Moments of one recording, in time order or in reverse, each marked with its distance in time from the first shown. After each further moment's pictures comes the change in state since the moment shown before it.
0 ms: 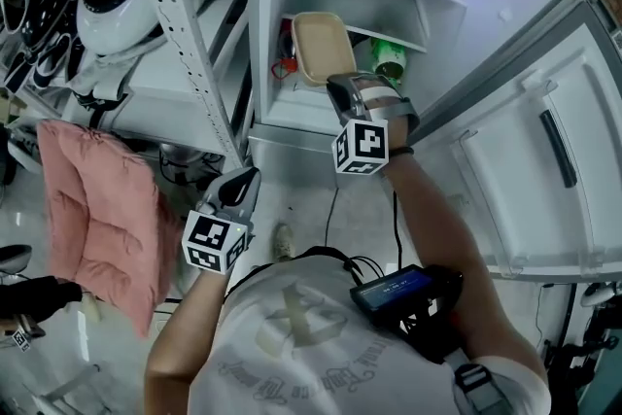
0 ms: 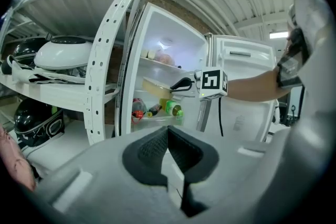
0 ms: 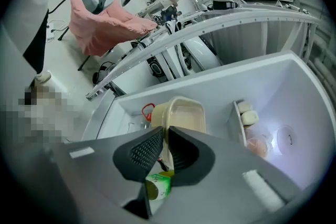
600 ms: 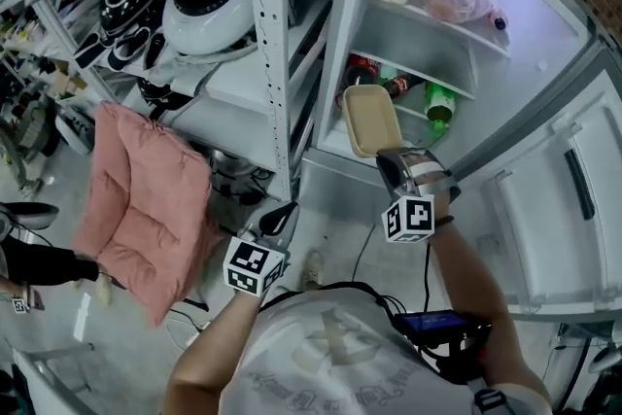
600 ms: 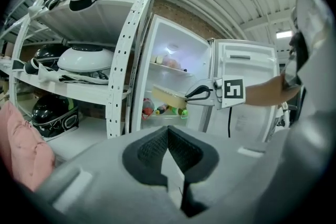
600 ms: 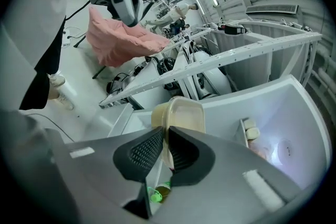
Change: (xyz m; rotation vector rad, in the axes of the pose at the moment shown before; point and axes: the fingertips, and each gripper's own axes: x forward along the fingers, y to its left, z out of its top) left arm -0.058 -0.011 -0.021 -0.042 -0.028 0.097; right arm -0.070 0.066 0.035 -0.054 -0.117 0.060
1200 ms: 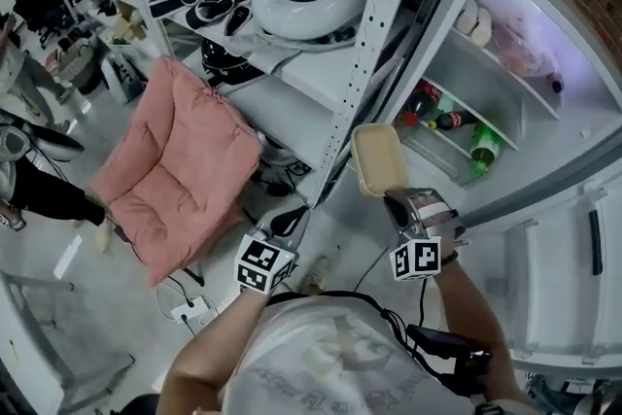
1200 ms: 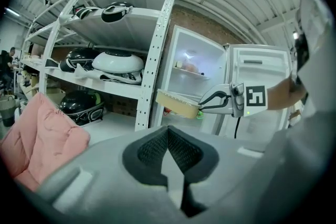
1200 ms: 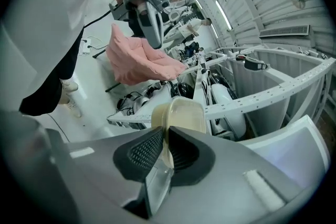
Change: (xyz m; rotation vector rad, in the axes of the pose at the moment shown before) left arm -0.067 0.038 -0.027 -0.093 -0.034 0.190; right arm -0.018 0.048 0.100 -0.140 -0.226 0.089
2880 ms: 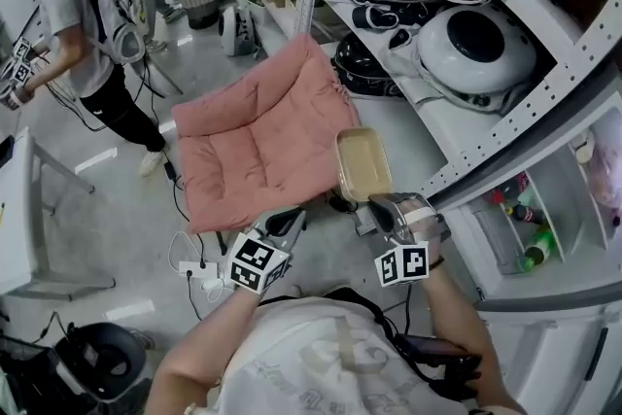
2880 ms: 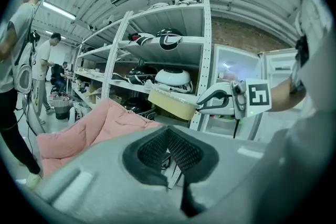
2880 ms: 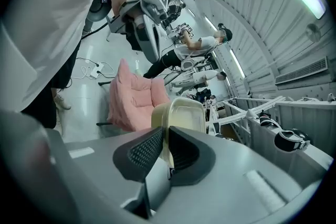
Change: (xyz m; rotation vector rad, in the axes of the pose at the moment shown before) left arm -0.191 0.122 -0.034 -0.117 -0.096 0.450; right arm 0.072 -0.009 0.266 -0.235 -0.495 0.057
